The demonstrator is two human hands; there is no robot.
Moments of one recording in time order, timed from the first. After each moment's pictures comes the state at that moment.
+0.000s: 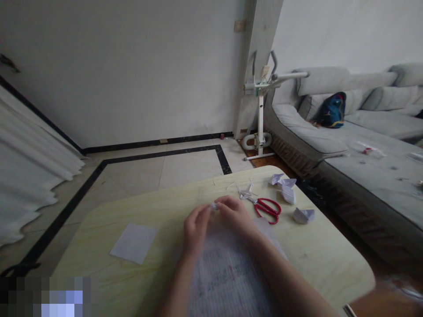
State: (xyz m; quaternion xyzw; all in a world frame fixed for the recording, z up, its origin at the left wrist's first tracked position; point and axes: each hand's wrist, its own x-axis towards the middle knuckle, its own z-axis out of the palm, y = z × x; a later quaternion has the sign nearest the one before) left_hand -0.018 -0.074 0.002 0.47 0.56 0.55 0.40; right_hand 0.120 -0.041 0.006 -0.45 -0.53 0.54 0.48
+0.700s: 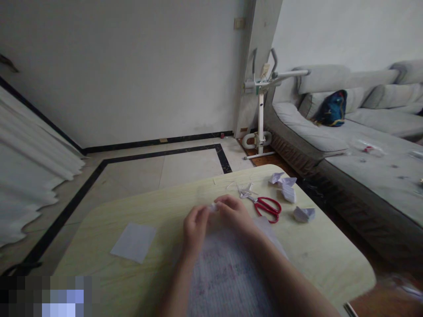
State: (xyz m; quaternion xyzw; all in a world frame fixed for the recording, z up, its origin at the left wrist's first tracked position) left_hand -0.021 -0.073 -0.009 0.48 0.57 0.54 0.40; right_hand 0.120 -0.043 0.010 -0.44 -0.50 0.58 0.47
